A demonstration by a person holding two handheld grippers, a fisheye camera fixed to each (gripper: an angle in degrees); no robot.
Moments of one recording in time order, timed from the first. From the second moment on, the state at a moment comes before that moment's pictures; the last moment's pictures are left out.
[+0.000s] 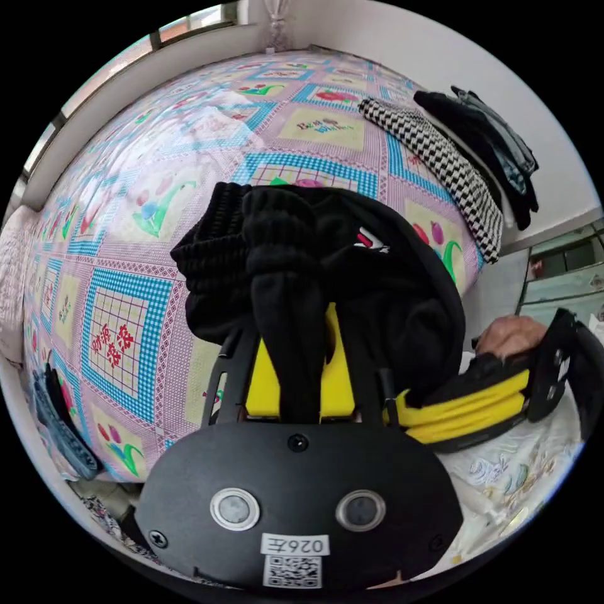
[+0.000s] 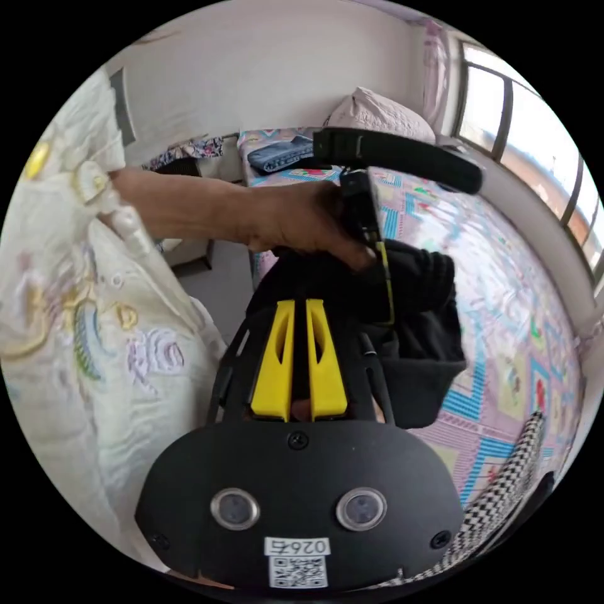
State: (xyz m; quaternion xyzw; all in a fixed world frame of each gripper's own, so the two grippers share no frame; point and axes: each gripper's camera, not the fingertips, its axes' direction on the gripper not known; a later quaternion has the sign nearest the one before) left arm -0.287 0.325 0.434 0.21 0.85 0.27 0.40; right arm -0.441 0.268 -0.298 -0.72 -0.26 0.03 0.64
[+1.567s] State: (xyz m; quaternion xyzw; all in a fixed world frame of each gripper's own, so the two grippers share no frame) left arm -0.544 0.789 0.724 0.58 0.70 -0.22 0.35; right arm -0.482 -0.257 -0.270 -0.33 -0.02 -0.12 0.94
